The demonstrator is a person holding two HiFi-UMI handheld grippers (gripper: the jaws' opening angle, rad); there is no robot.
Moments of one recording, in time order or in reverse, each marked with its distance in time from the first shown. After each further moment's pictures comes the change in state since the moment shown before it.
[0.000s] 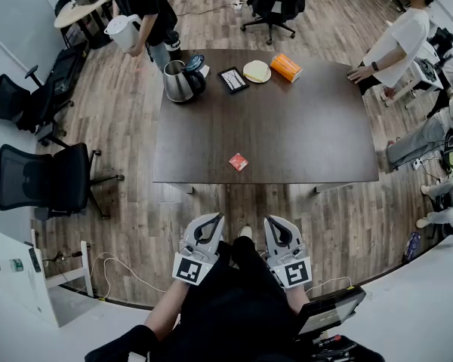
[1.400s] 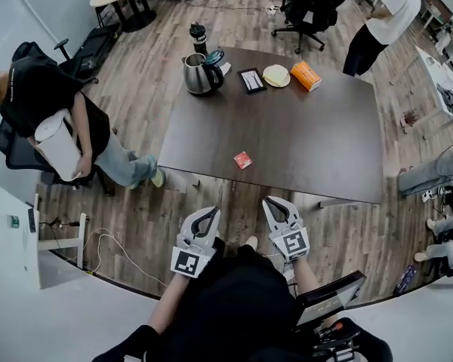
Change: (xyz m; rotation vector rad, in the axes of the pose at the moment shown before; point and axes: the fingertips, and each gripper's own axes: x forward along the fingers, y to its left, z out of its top) left arm 0.013 -0.017 0.003 0.018 0.000 0.217; right arm 0.028 -0.057 -0.089 -0.085 0.202 0.278
